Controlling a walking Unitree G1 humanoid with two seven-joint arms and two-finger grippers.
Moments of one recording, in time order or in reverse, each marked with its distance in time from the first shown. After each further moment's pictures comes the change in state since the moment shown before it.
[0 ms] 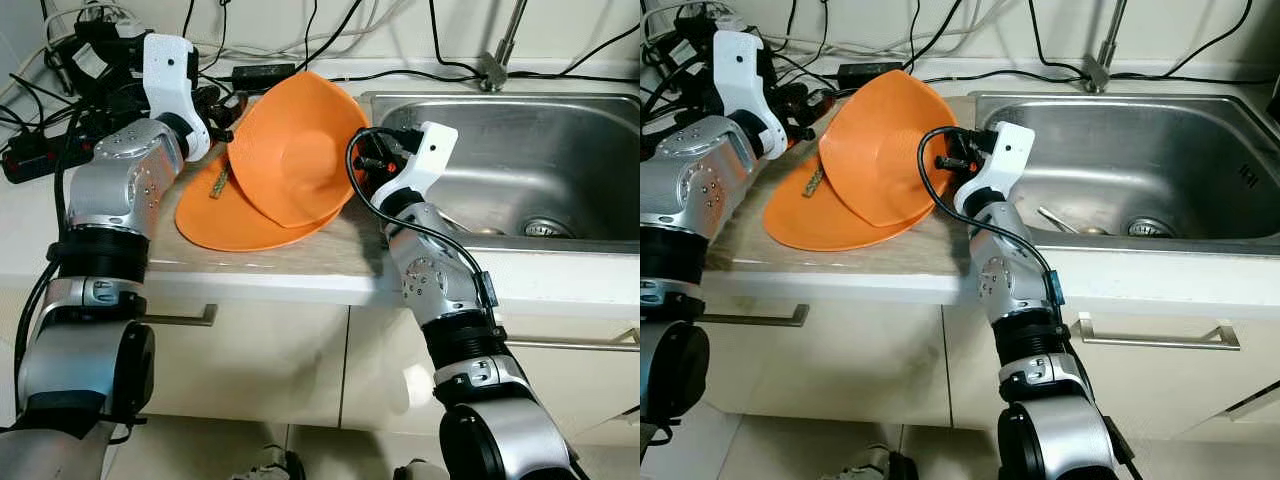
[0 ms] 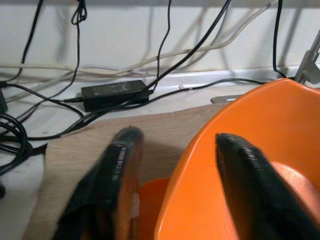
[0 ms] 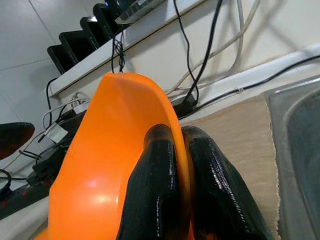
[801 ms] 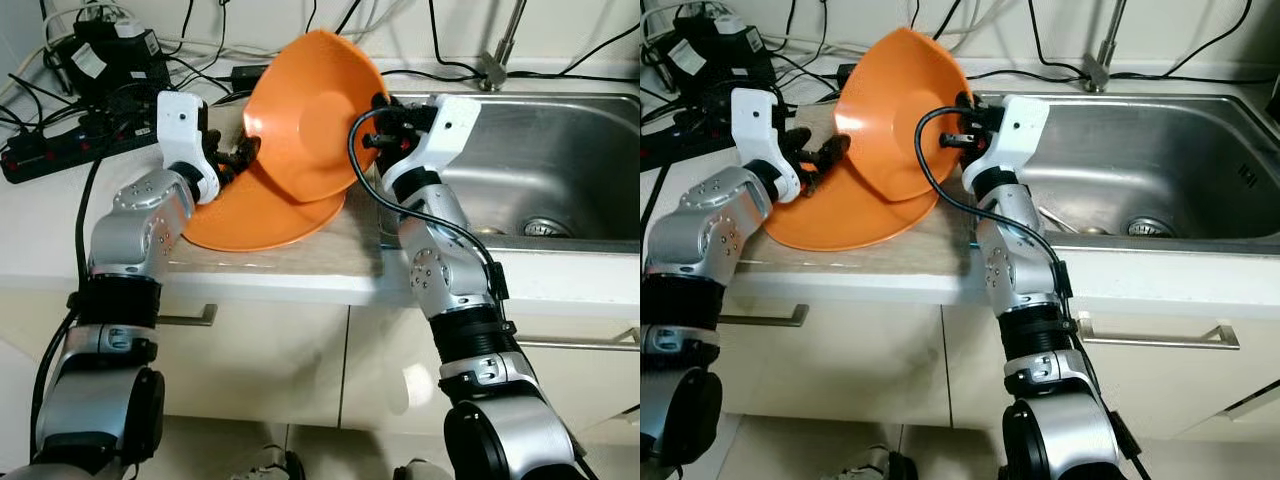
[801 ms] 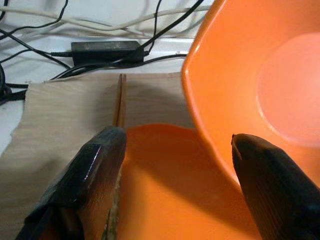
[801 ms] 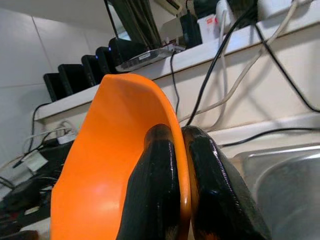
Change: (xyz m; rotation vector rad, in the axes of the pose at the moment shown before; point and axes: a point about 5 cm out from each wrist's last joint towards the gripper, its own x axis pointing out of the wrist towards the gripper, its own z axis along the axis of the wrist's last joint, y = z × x) left arm -0.013 -0.011 -0.053 -0.073 0.054 0.007; right arm 0.001 -0.002 0.038 -0.183 -0.166 -0.018
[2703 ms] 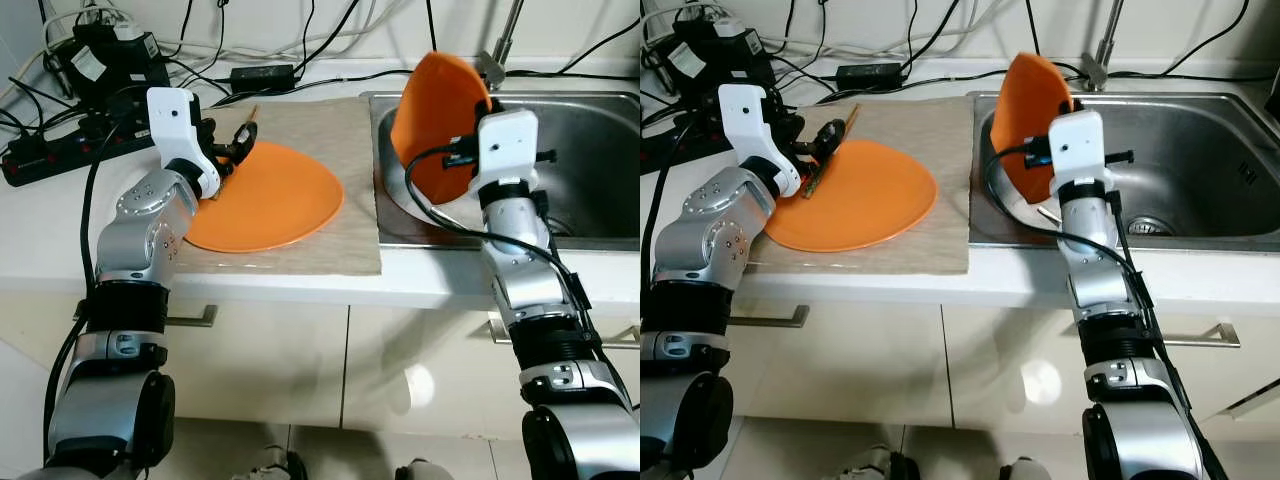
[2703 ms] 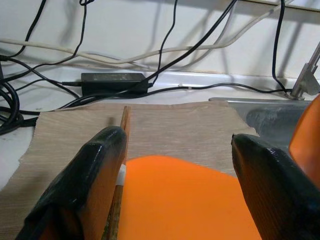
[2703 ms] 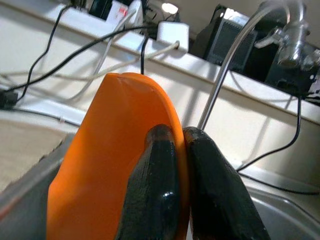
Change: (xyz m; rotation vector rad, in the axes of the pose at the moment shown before) left arm -0.001 -0.002 0.008 -0.032 -0.119 0.030; right arm -0.033 -0.090 0.006 -0.752 0.019 -0.253
